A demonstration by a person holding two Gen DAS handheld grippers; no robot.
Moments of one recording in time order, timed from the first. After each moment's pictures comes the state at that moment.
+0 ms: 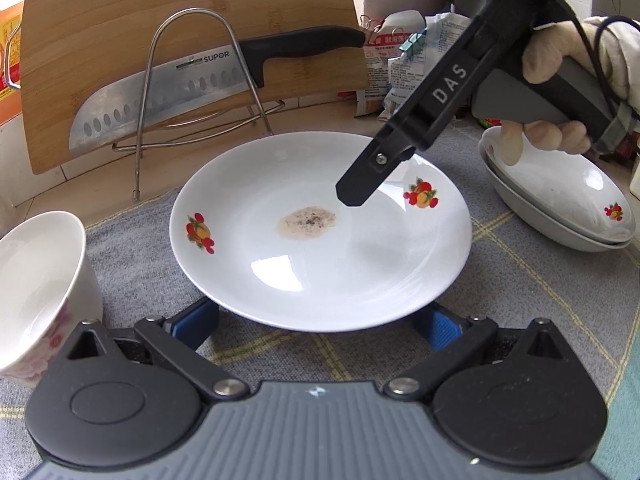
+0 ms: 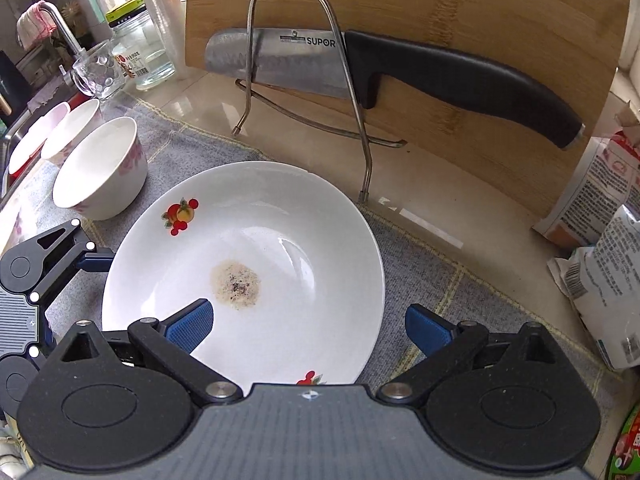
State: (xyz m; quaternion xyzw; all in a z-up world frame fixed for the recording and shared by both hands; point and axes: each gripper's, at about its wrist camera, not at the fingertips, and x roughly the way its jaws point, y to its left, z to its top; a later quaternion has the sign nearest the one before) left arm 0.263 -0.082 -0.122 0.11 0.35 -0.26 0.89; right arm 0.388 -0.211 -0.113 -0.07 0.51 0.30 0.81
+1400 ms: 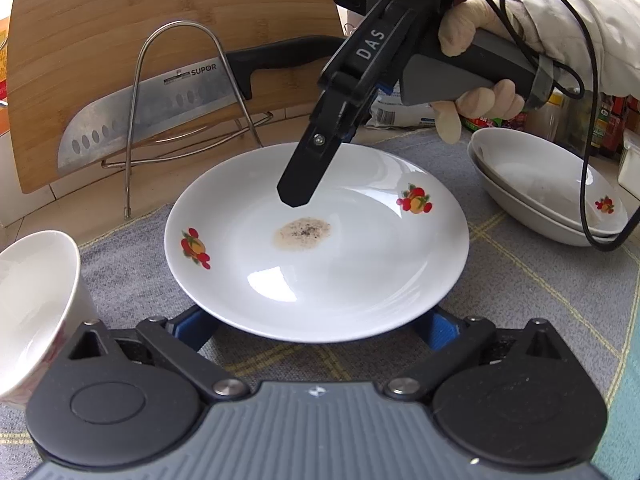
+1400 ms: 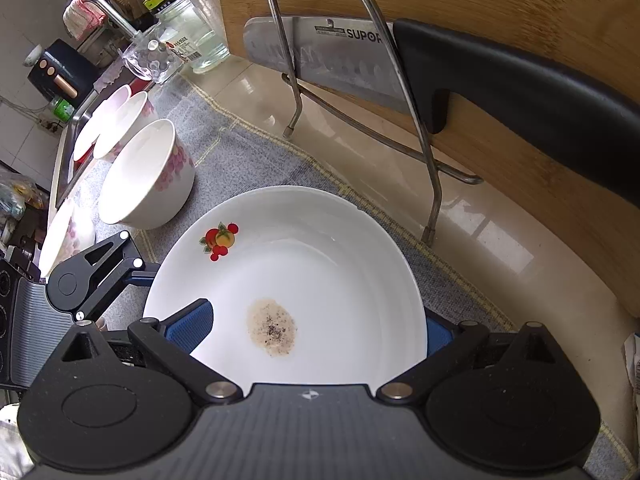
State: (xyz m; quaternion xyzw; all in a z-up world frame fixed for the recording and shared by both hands) left arm 0.256 -0.079 -0.118 0.12 0.33 -0.29 0.89; right arm 0.439 -0.197 -0.118 -0.04 0.56 0.40 0.73
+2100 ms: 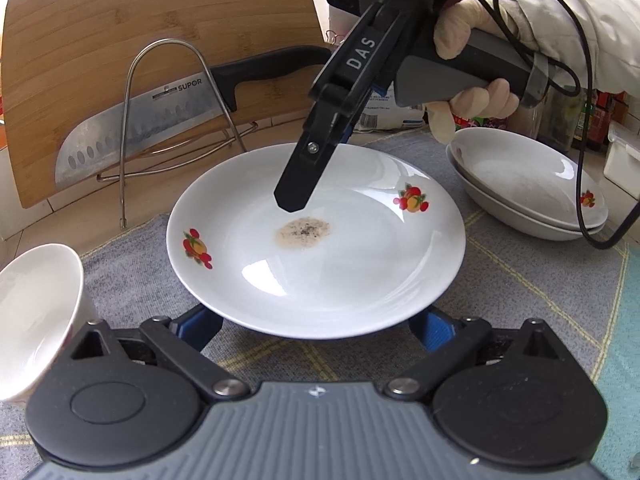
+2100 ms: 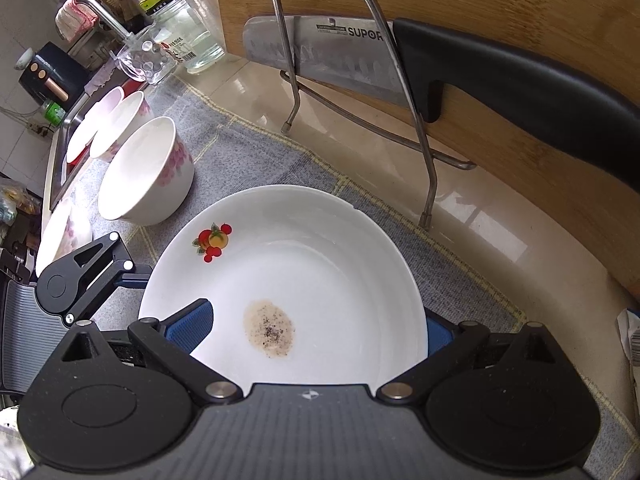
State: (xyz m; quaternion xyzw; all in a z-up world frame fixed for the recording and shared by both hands) left arm 0.244 -0.082 -0.104 0.13 0.33 -0.30 0.89; right arm 0.425 -0.199 -0.111 -0.05 0.55 0.39 0.73
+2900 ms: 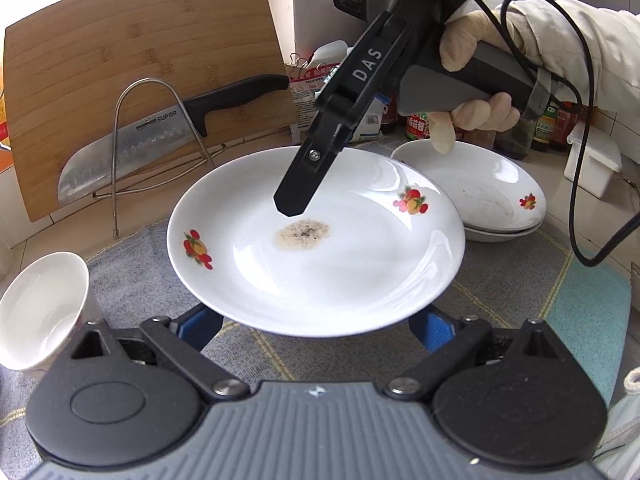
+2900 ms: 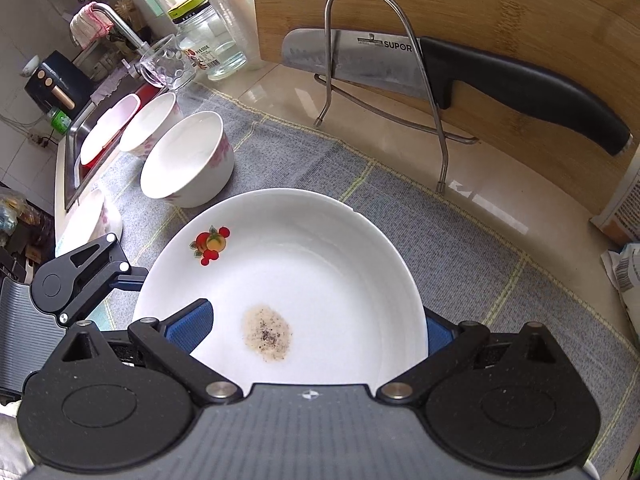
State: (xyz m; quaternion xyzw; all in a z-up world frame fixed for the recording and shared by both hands) left arm 0.205 -0.088 -0.070 0.13 0.32 -0.32 0.88; right arm 0.368 -0.213 -0.081 -0.04 0.54 0.38 0.75
